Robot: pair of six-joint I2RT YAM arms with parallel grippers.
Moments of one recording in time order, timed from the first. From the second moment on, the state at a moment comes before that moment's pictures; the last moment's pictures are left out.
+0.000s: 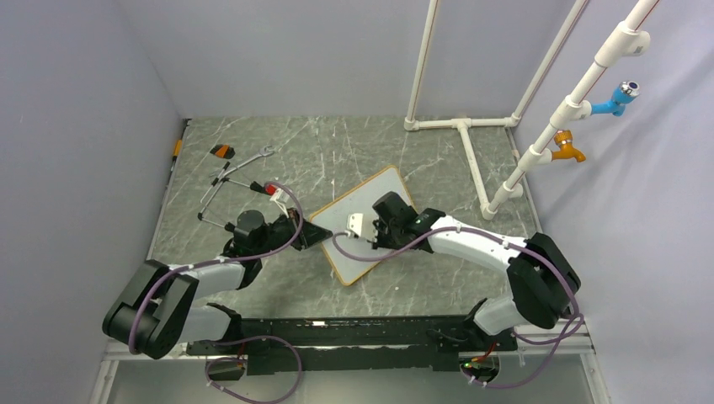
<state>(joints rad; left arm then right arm) -0.42 1.28 0.26 0.89 0.64 -0.80 0.77 1.45 0.89 -0.44 0.04 -0.71</state>
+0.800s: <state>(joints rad) -0.41 1.31 0.31 0.85 0.65 -0.71 0.75 1.52 0.92 -0.47 0.10 -0.61</state>
